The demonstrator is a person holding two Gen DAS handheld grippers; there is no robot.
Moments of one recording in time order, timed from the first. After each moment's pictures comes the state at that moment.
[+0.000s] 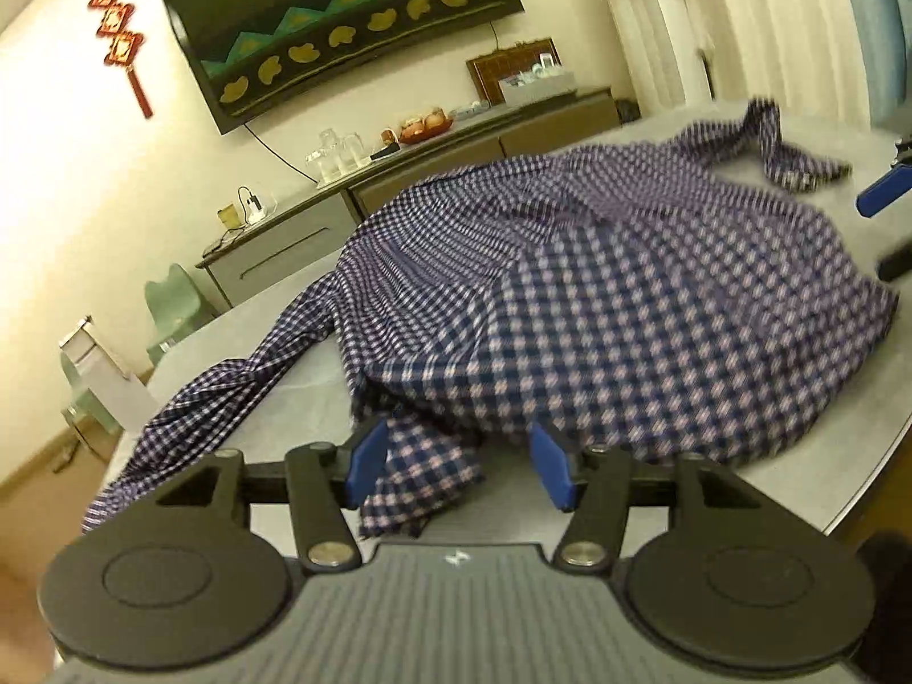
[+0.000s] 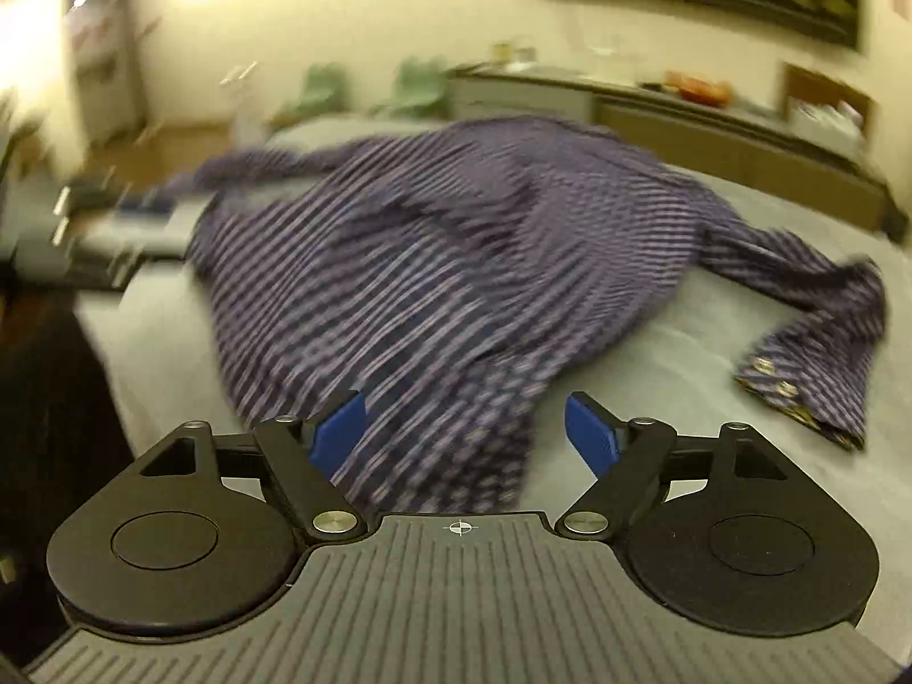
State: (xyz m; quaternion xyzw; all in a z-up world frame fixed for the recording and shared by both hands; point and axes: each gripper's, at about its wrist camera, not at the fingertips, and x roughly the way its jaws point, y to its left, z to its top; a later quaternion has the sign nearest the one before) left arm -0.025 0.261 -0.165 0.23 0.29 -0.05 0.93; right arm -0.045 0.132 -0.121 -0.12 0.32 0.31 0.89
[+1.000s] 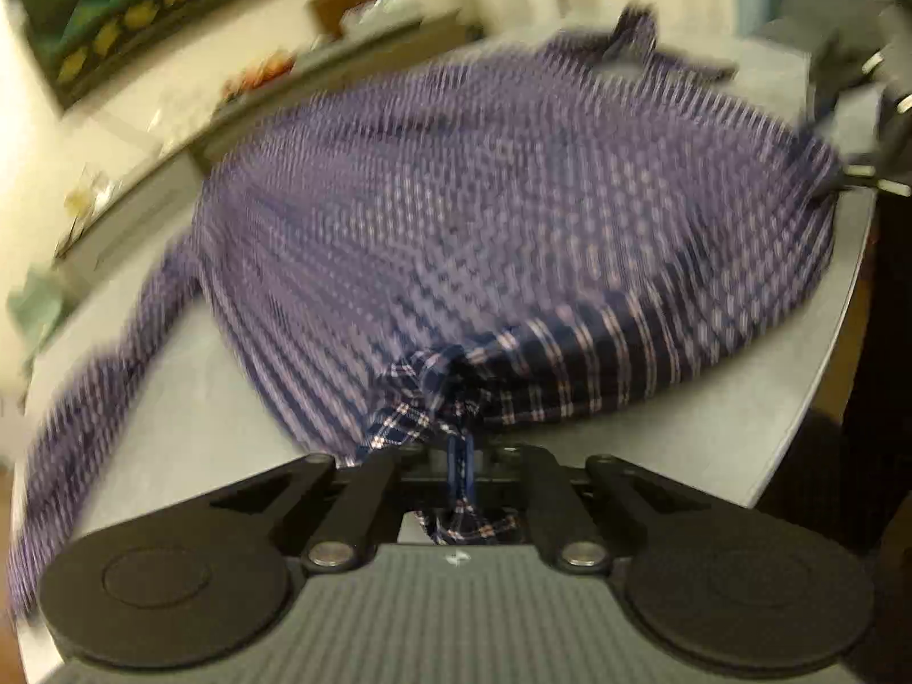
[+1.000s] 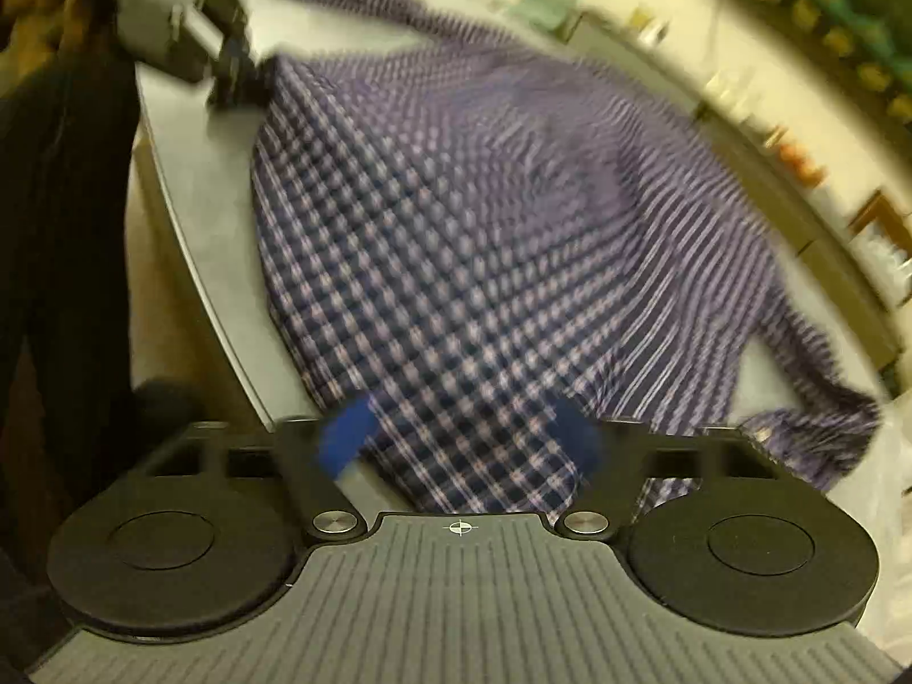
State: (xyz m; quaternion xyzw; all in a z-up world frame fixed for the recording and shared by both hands) left arm 0.025 0.290 -0.141 0.23 0.35 -0.22 0.88; right arm -0.068 0.165 -0.123 -0.32 0.38 0.34 0.80
